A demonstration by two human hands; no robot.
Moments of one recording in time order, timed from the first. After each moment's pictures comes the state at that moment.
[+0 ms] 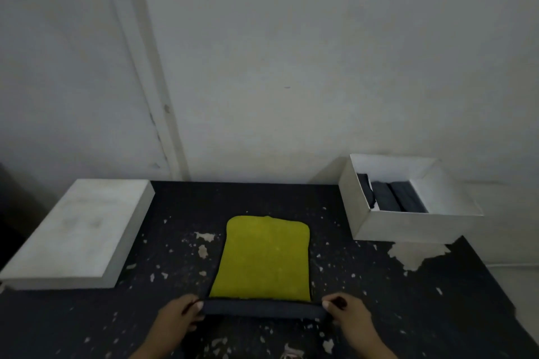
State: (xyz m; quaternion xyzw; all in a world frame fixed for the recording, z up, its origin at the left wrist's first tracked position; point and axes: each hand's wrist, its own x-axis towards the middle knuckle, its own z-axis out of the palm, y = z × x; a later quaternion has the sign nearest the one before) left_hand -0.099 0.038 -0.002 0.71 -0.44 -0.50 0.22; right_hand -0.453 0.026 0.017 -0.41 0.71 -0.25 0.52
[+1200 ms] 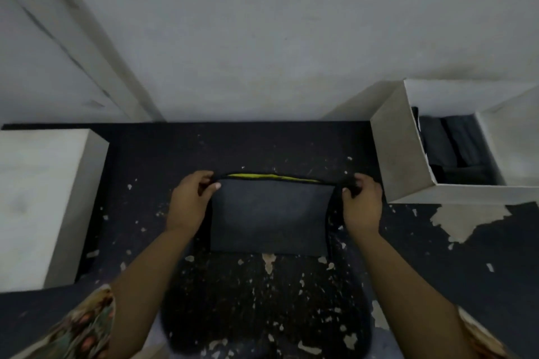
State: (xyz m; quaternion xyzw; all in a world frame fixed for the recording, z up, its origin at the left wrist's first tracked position) left_hand -0.118 -0.162 -0.047 0.74 -0.55 -0.29 0.25; right_hand -0.433 -0.157 -0.036 -0.44 0.82 -0.27 0.25
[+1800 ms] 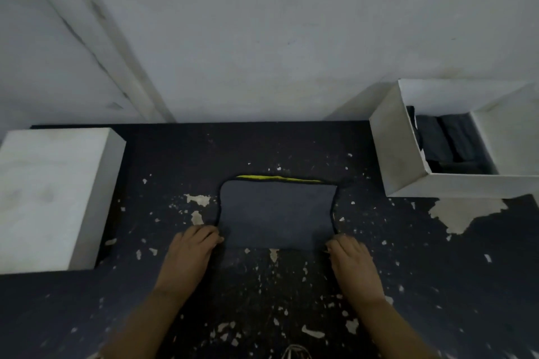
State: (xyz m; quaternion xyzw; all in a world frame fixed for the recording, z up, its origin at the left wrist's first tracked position) left_hand -0.103 -0.044 -0.044 0.63 -0.77 -0.12 0.03; right_hand -0.428 -0.030 -0.047 -0.77 0.63 -0.09 0.08
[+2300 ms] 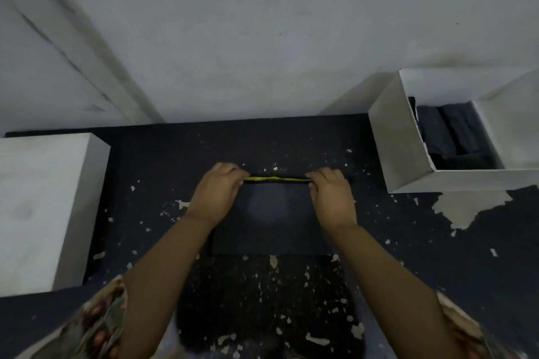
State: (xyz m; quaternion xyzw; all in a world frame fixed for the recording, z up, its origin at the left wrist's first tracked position) left_hand -0.151 -0.175 -0.020 0.57 -0.79 -0.18 0.14; right_hand -0.389 -0.151 -0.028 -0.71 0.68 -0.13 0.12
